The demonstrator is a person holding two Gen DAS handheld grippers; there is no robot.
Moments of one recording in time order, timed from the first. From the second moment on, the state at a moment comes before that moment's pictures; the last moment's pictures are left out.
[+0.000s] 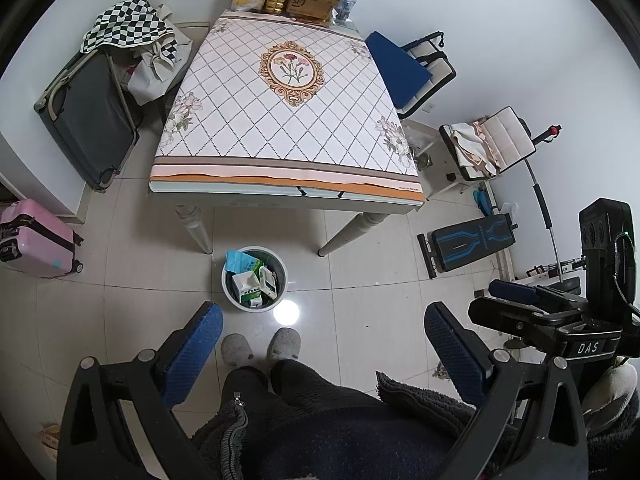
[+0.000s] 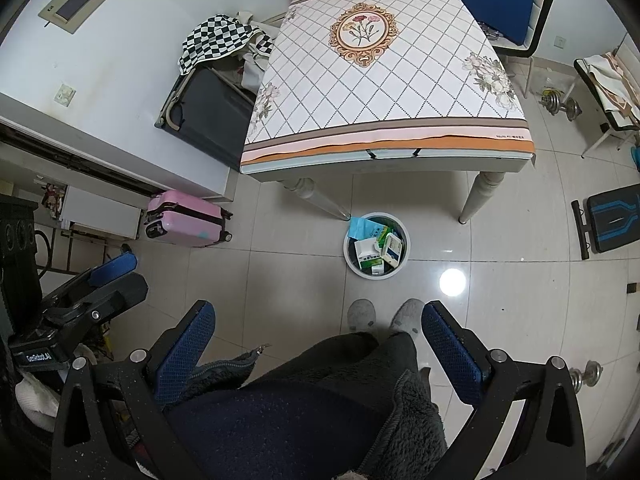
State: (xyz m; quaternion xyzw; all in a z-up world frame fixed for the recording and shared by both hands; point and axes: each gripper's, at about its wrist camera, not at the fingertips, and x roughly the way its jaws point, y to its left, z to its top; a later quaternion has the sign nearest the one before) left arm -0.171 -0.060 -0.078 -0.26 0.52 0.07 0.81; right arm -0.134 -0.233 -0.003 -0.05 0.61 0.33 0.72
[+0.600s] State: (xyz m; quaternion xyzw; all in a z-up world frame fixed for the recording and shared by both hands) left arm -0.172 -0.063 -0.080 -0.27 0.52 0.08 0.81; right arm -0.130 -0.233 -0.003 -0.06 0.61 0.33 0.72
